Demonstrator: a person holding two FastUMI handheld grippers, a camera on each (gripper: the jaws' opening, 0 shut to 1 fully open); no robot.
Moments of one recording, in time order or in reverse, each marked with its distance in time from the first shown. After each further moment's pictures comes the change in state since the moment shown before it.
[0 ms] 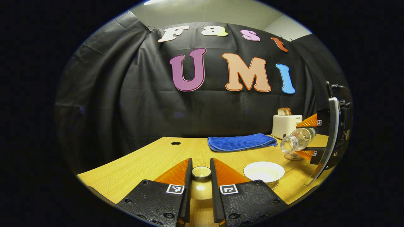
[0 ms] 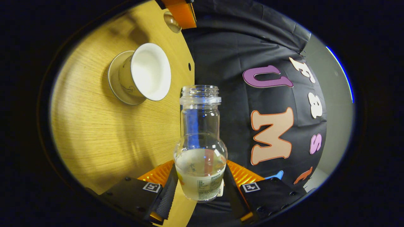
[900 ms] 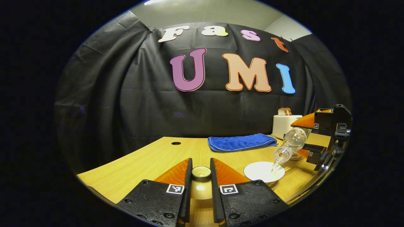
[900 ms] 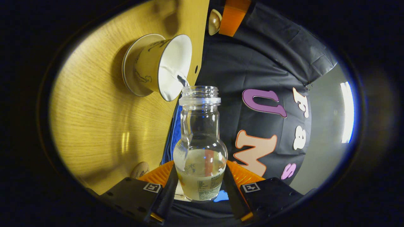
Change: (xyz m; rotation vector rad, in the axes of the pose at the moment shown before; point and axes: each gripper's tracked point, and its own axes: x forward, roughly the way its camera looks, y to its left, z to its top) left arm -0.001 0.001 0.001 0.000 0.001 0.003; right arm -0.011 0.009 0.022 -0.310 -0.074 -0.149
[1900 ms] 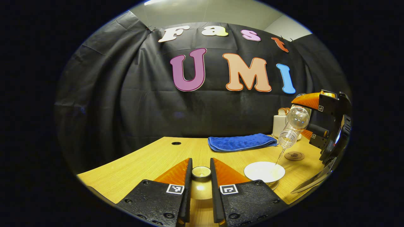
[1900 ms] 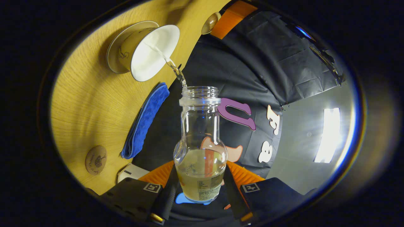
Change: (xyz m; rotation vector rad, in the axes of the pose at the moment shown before) left arm -0.001 0.001 0.001 0.000 0.002 0.002; right arm 0.004 -0.075 -0.002 -0.187 -0.054 -0.259
